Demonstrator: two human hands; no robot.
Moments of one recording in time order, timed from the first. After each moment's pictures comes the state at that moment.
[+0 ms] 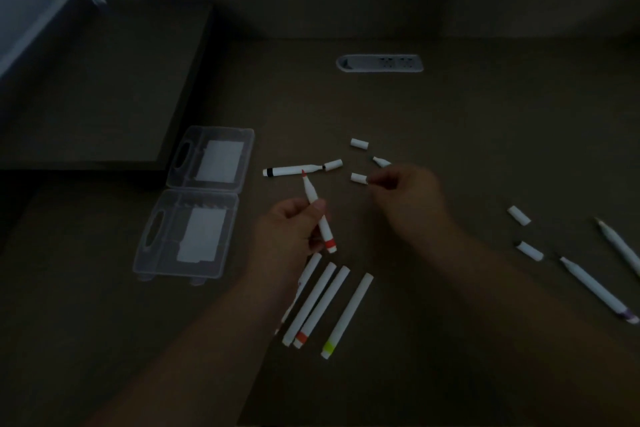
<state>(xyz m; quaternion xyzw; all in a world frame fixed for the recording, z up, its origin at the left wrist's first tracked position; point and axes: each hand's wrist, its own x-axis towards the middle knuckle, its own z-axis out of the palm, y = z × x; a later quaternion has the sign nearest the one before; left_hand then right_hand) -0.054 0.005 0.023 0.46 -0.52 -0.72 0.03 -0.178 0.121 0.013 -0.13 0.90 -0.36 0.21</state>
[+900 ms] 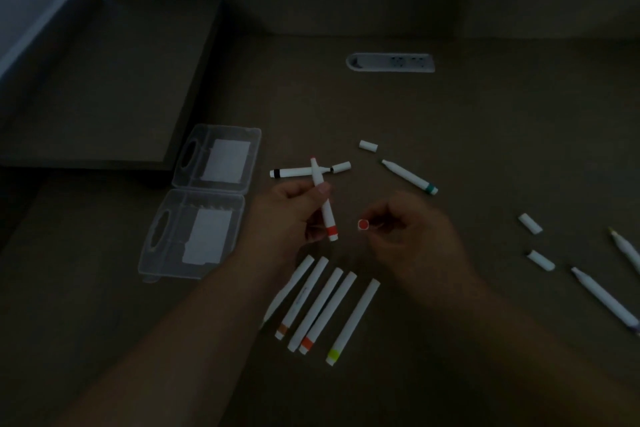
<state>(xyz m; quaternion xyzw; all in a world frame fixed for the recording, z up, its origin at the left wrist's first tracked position) -0.067 -0.017 0.040 0.41 -0.55 -0.73 0.03 -0.130 0.133 0.039 -0.27 0.87 -0.35 0.23</state>
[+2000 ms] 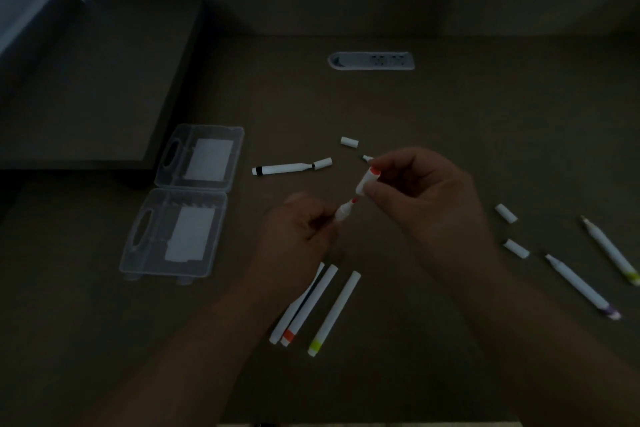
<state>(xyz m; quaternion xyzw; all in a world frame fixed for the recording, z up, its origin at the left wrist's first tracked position) -0.053 0.012 0.025 0.20 -0.89 -0.42 0.01 -0.138 0.151 0.071 -0.19 0.78 -0.58 0.14</state>
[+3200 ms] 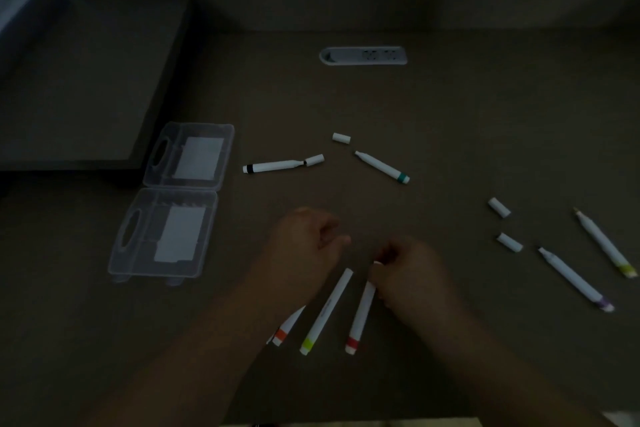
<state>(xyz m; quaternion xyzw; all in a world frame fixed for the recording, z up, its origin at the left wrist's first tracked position) -0.056 0.028 0.011 0.21 -0.90 -0.39 -0.06 -0.114 0.177 0.004 0.00 0.88 -0.30 0.36</state>
